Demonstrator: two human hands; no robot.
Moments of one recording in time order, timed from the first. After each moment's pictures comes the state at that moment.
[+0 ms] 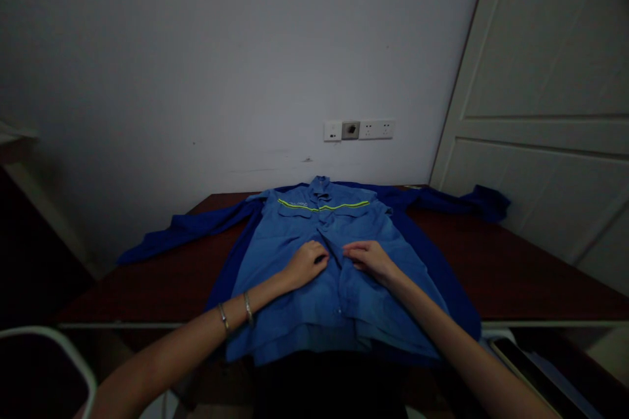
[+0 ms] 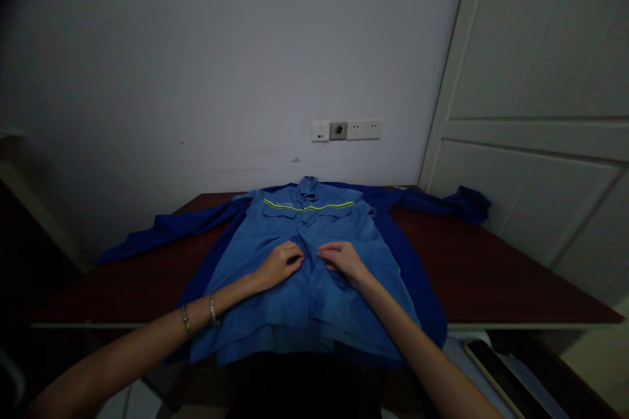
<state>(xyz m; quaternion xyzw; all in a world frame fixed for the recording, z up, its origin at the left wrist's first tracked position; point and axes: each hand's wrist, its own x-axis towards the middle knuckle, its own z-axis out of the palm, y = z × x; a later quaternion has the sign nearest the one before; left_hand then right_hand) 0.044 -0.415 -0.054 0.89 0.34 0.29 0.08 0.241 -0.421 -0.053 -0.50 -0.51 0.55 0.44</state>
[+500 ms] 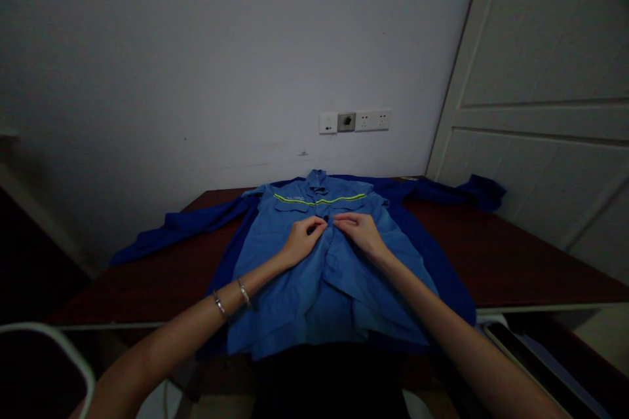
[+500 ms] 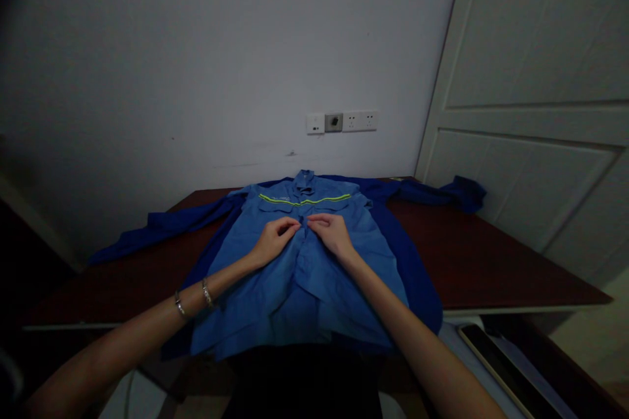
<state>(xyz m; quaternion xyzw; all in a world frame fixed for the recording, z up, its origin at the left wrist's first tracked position) 0.057 -0.405 -0.017 0.79 0.34 0.45 0.23 0.223 -0.408 -0.017 -0.44 -0.54 0.46 0.54</state>
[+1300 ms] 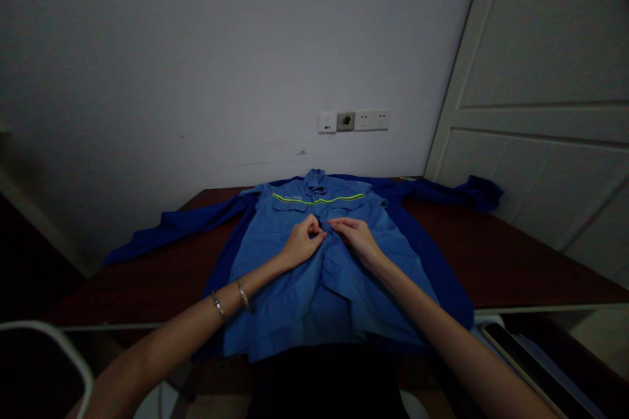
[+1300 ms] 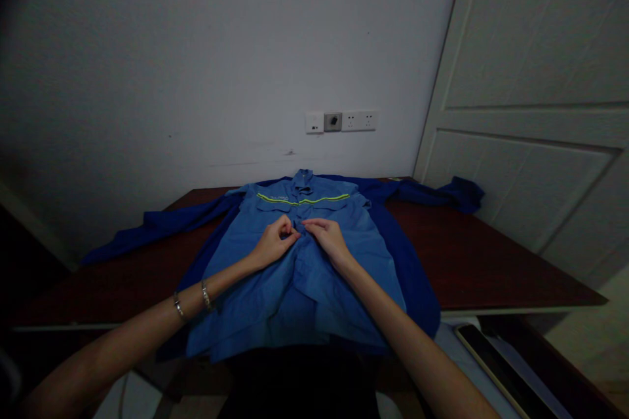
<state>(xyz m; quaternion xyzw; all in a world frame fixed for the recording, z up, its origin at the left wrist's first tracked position) 0.060 -0.404 -0.027 0.77 0.35 0.45 0.26 0.217 -0.410 -0.028 -0.44 -0.53 0.47 0.55</state>
